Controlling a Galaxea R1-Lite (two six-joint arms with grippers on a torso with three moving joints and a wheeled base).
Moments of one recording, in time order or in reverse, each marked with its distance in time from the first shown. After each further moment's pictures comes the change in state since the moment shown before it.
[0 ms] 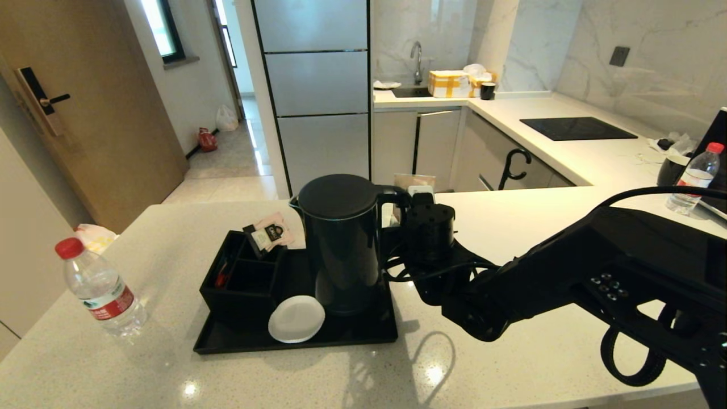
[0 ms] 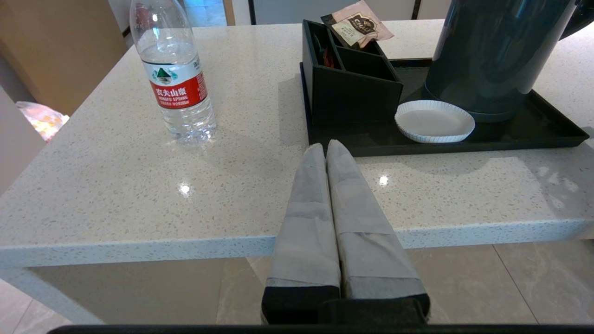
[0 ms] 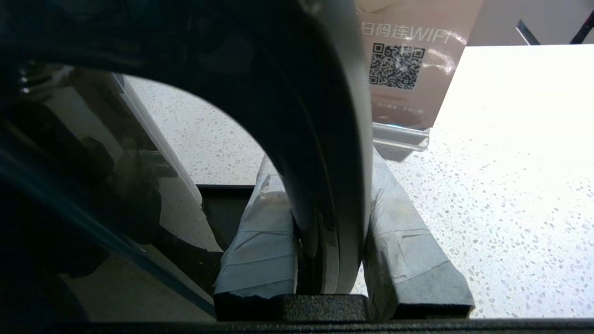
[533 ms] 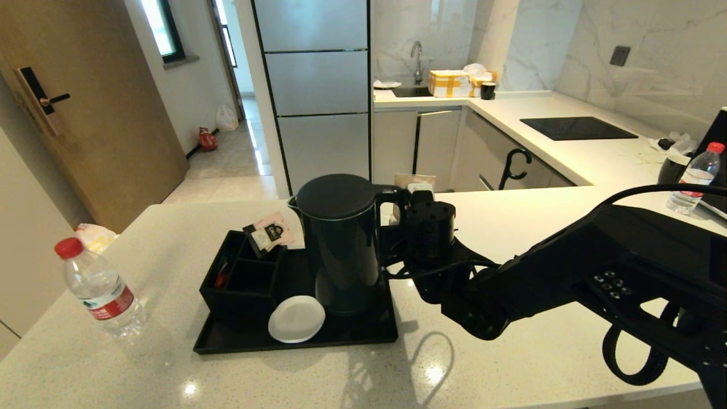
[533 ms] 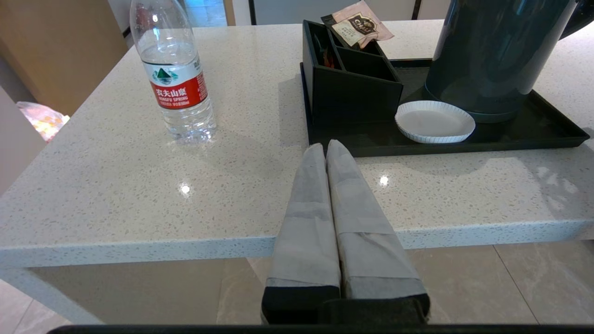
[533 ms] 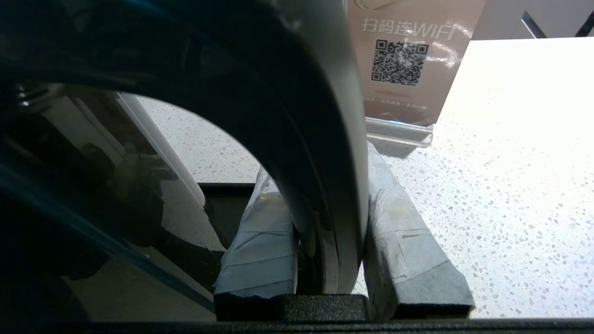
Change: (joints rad) left arm 0.000 0.000 0.000 -0.001 0.000 0.000; right arm 0.007 -0.015 -0.005 -0.007 0.006 0.001
